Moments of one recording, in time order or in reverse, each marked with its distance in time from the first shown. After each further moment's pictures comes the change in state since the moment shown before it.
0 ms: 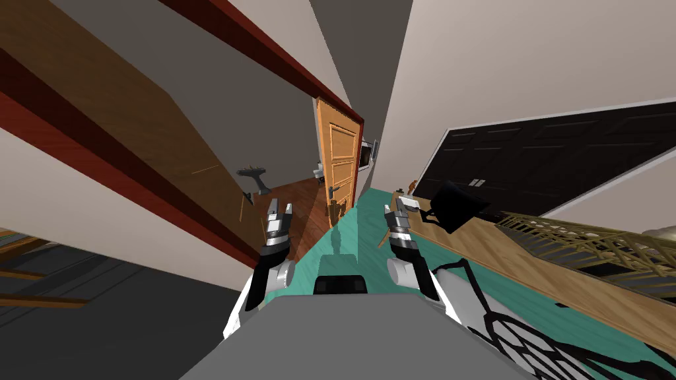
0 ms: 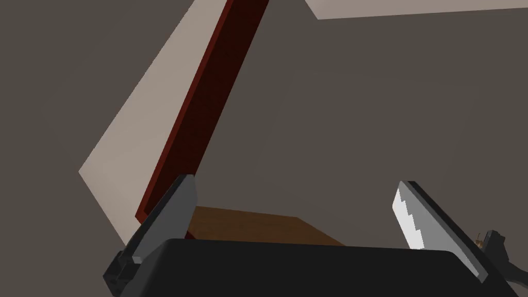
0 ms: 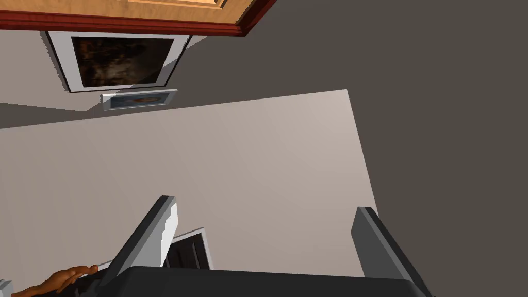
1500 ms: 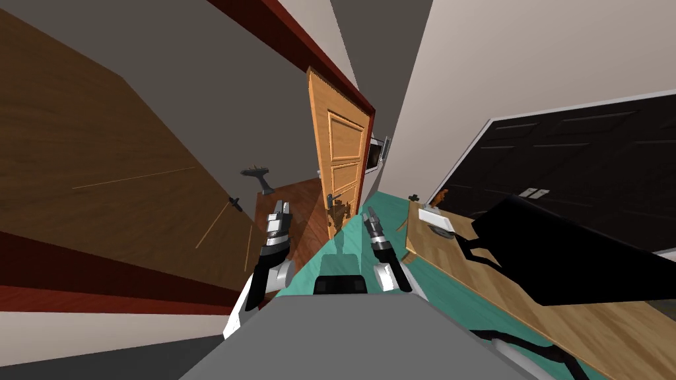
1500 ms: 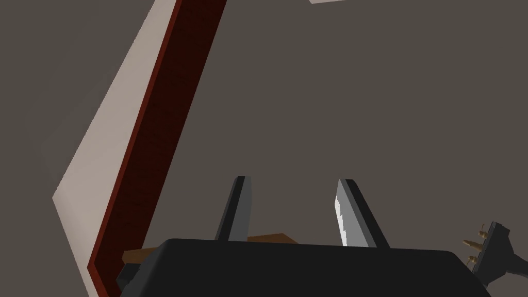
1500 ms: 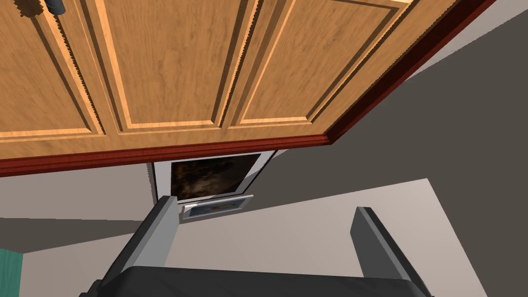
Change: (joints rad) arm -0.032 -0.085 0.211 0.185 0.134 0.024 -0.106
